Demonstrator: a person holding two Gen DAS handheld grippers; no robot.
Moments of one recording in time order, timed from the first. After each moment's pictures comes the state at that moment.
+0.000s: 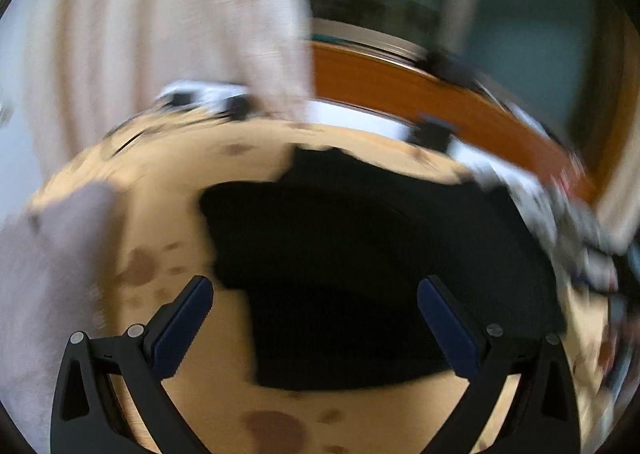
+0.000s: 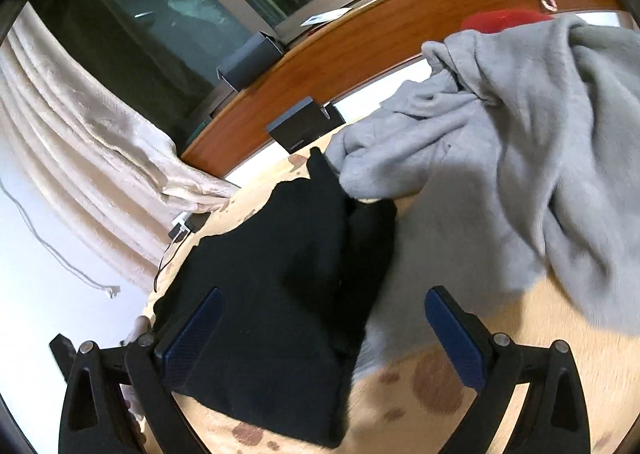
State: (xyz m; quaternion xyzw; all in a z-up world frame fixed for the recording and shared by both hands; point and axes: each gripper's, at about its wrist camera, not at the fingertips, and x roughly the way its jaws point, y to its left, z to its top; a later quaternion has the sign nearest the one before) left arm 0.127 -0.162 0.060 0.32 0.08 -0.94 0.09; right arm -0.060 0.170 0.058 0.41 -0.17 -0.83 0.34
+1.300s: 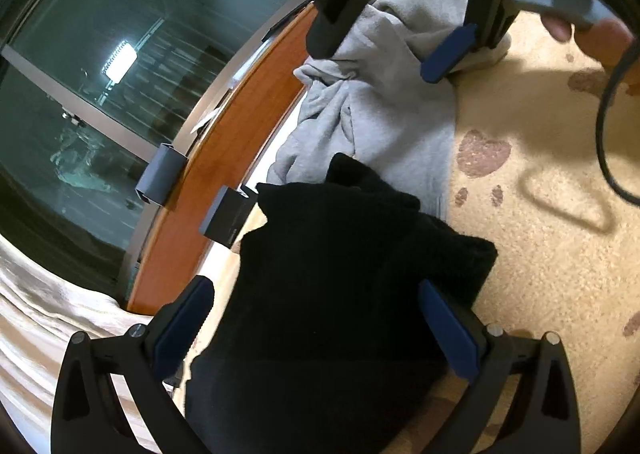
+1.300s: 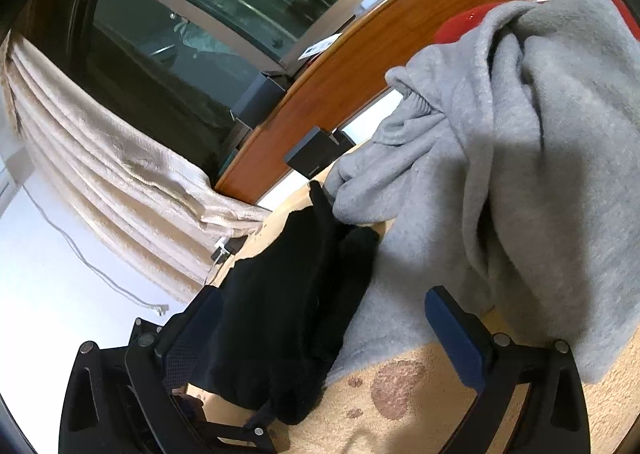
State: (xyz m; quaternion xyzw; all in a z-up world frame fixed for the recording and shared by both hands) left arm 0.045 0.084 0.013 0.25 -0.44 -0.86 -0.05; right arm -0.076 0.234 0.046 0.38 -0.25 -0.79 0.40
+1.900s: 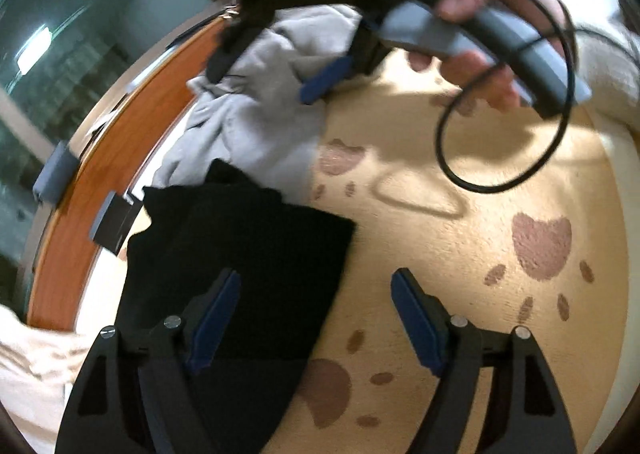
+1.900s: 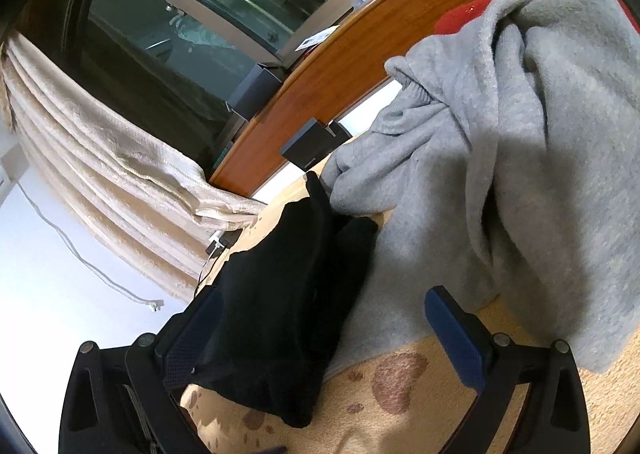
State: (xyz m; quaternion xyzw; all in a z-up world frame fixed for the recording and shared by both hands) left arm 0.077 0.086 0.016 0.31 -0.40 -0.83 -0.25; right arm -0.074 0.230 0.042 0.39 -0.25 -0.79 0.40
